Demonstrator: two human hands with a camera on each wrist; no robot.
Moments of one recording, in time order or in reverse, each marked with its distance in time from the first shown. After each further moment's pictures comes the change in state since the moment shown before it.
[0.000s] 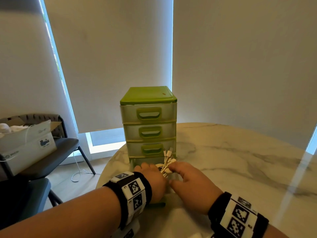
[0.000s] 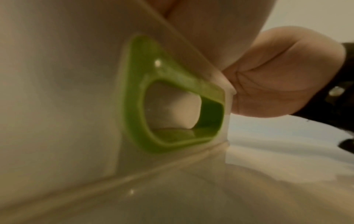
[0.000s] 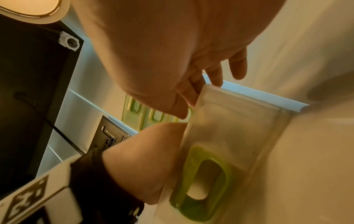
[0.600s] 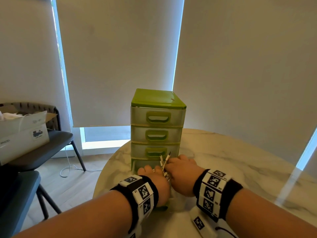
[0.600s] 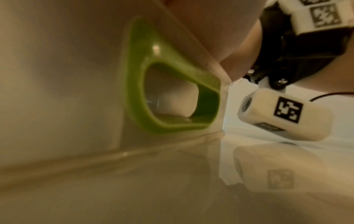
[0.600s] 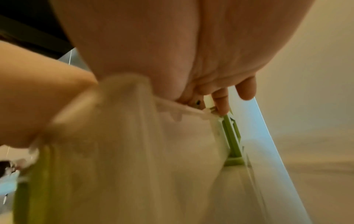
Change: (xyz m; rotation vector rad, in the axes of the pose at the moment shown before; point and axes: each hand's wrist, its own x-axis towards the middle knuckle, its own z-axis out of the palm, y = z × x) left_hand 0.011 0.006 0.009 -0.090 -0.025 0.008; right_hand 0.051 -0.019 -0.005 -0.876 -0.280 -0.035
